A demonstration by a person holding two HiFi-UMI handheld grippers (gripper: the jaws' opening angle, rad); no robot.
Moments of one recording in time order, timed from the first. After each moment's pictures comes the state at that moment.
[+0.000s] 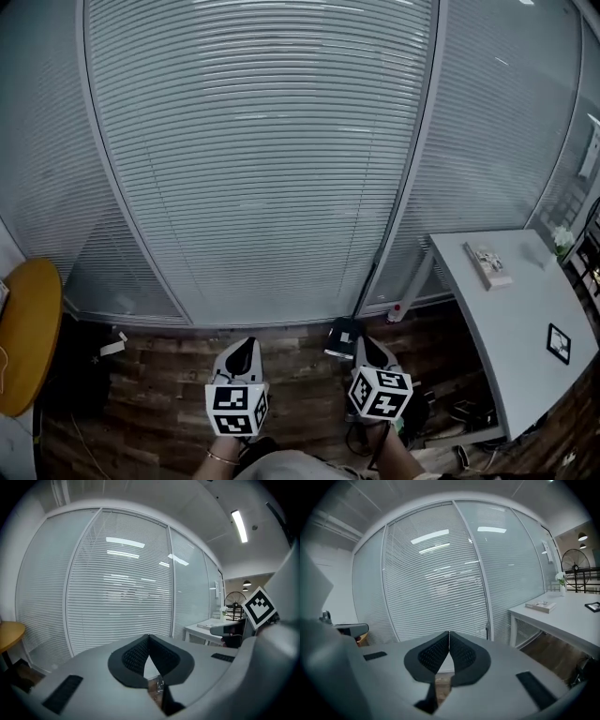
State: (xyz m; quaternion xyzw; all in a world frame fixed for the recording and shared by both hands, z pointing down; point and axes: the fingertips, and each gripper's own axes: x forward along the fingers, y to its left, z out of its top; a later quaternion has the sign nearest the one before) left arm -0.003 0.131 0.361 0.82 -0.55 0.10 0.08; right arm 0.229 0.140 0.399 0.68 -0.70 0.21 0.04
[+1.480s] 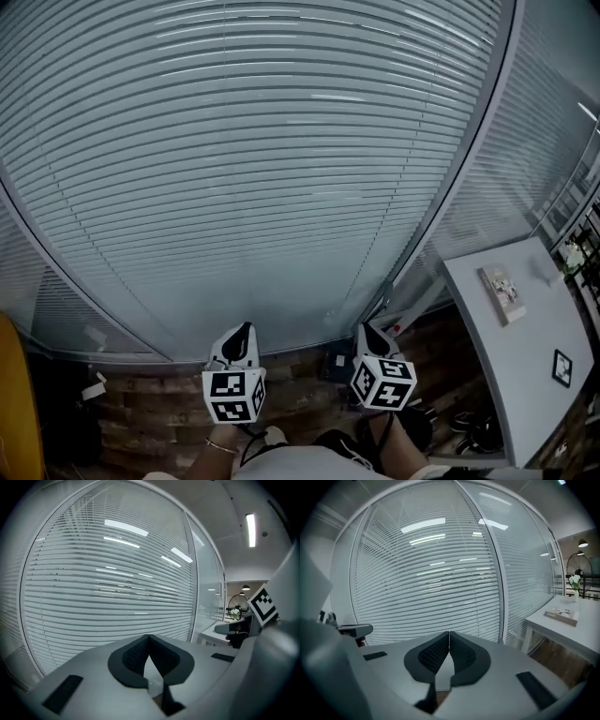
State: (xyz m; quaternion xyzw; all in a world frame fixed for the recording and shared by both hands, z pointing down) left arm -0.001 -0.172 0.395 0.84 -0.52 0.10 0.11; right arm 0.233 -0.130 0.411 0.71 -0.67 0.21 0.07
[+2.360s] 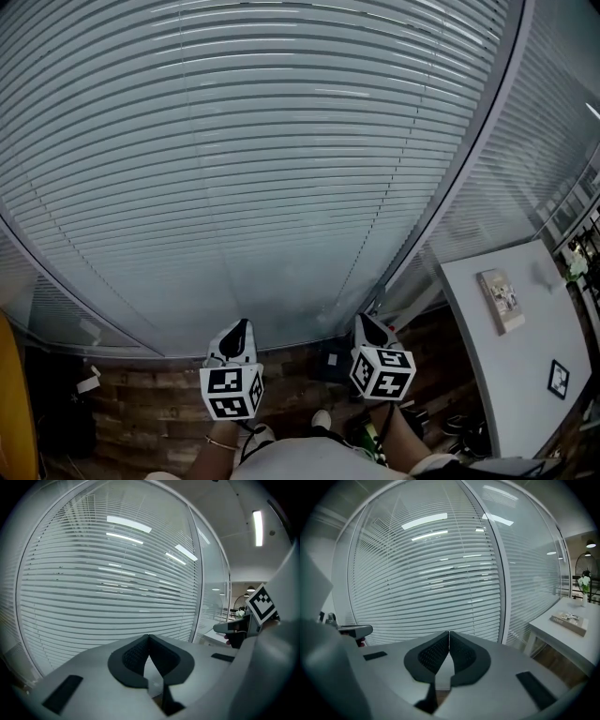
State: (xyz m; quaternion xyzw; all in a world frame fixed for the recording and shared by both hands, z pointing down) left arm 0.043 -0.191 0.406 0.83 -0.53 0.10 0.13; right arm 0.280 -0.162 0.417 0.69 -0.68 0.22 0.09
